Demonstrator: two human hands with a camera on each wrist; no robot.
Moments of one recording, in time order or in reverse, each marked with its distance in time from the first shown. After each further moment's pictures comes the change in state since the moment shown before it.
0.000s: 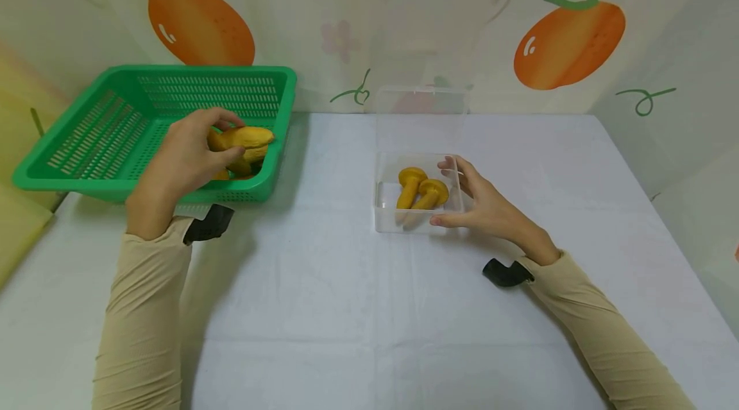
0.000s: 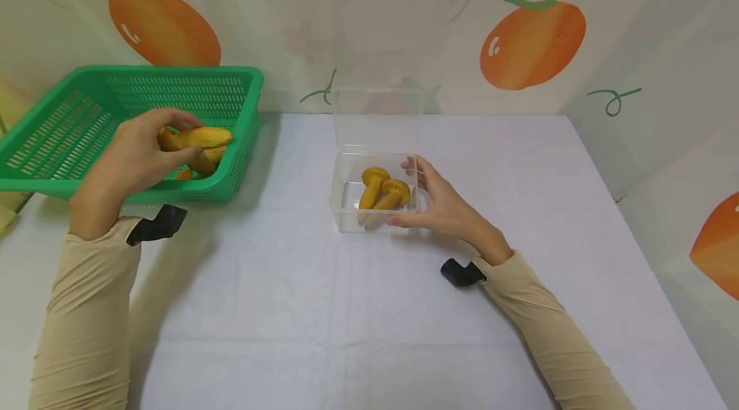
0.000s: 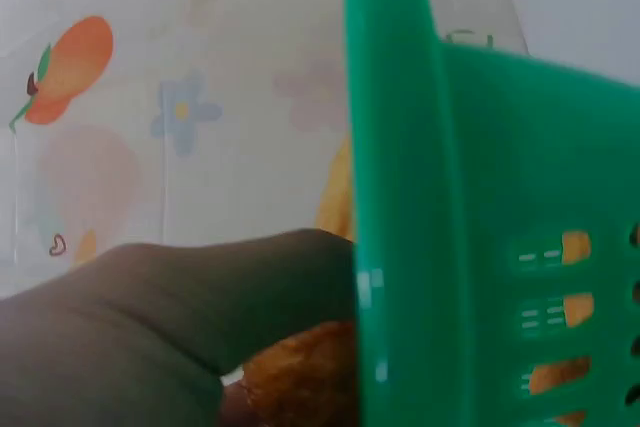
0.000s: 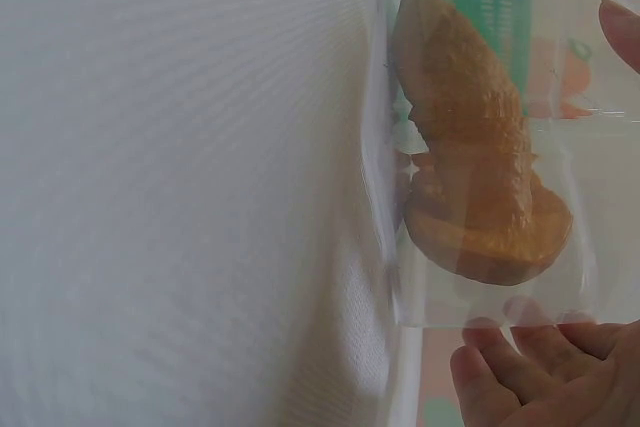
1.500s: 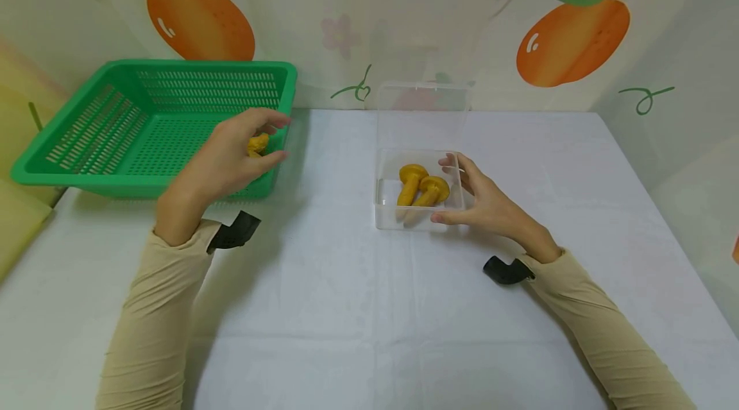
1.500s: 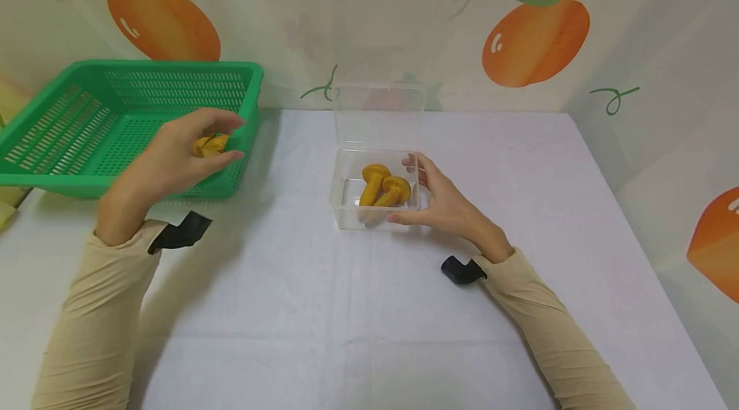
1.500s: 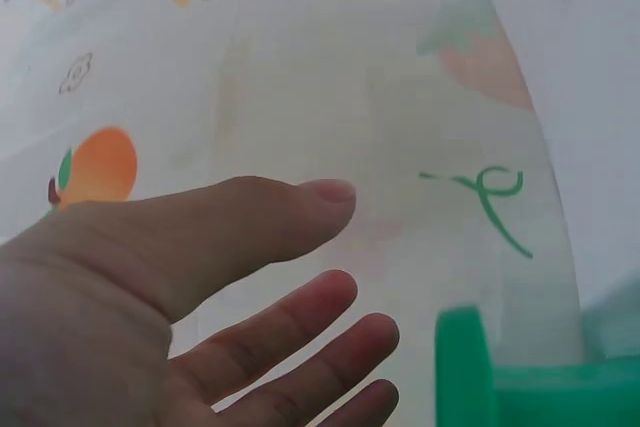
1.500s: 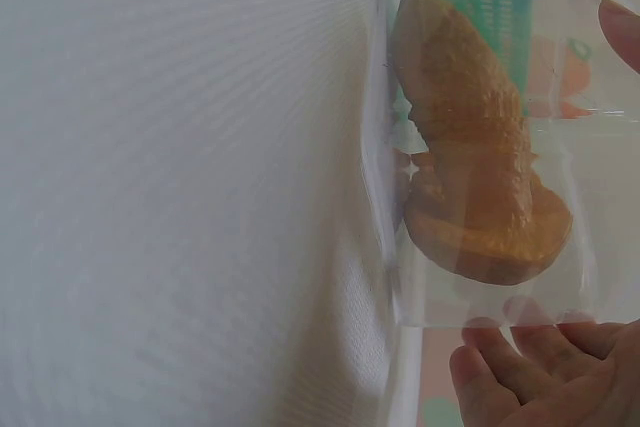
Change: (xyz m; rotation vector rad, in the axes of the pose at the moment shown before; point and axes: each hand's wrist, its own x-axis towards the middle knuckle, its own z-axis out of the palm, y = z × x) left_hand -0.002 0.046 0.021 -0.136 -0.001 0.269; right_hand 0.000 -0.003 0.000 0.012 0.023 0.021
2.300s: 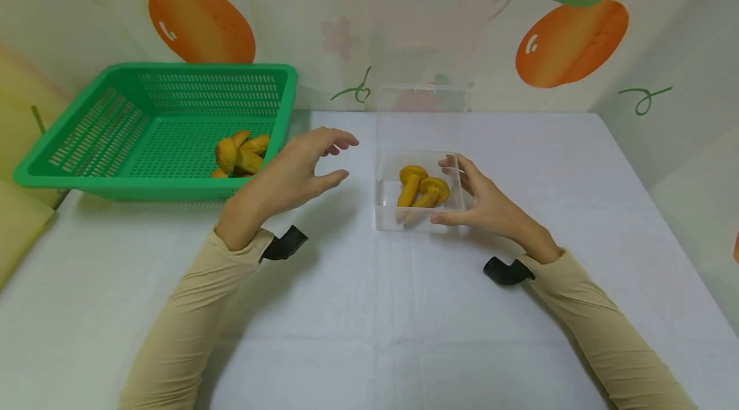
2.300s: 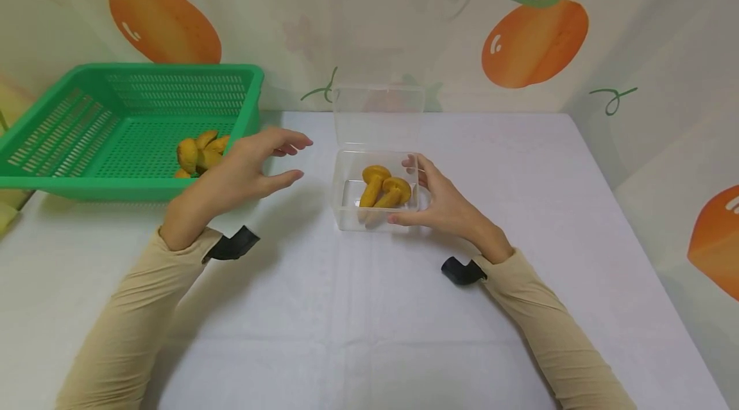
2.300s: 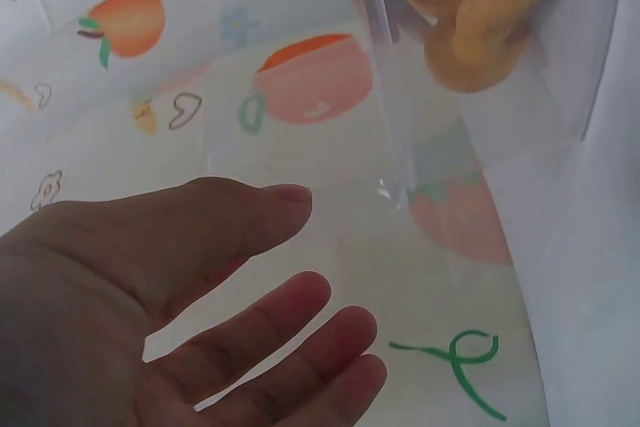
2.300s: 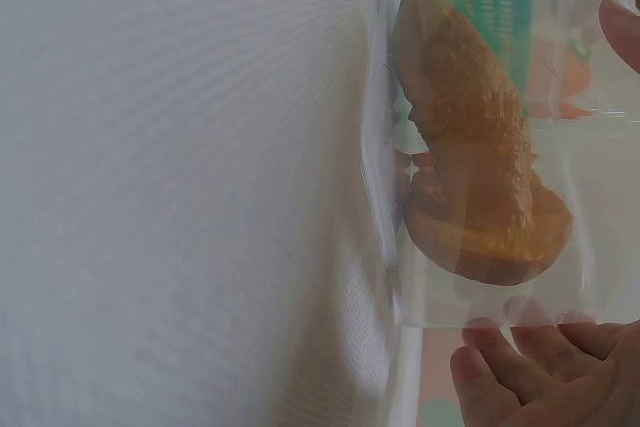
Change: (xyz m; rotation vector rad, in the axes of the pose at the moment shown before) left_hand 0.022 0.033 0.052 -0.052 -0.169 0.097; right_hand 0.000 -0.002 0.000 -0.007 -0.002 0.002
